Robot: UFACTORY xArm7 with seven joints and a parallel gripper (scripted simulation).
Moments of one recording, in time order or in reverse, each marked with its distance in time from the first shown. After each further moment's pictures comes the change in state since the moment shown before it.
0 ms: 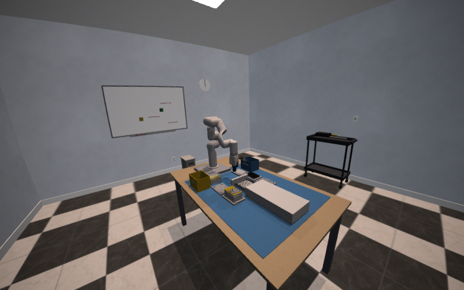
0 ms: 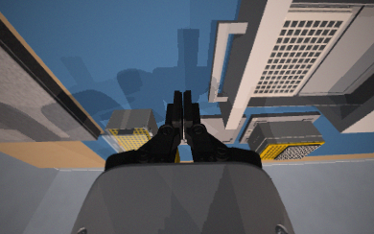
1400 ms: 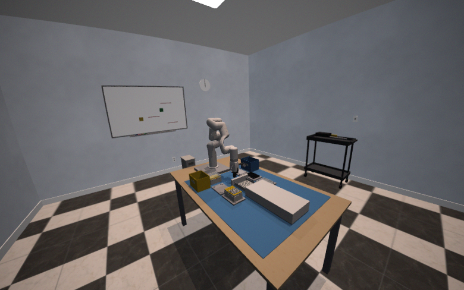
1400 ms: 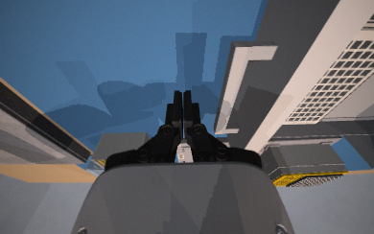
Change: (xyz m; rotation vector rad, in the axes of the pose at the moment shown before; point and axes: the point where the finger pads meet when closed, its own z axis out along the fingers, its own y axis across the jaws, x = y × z) arm 0.000 0.000 0.063 0.001 0.000 0.000
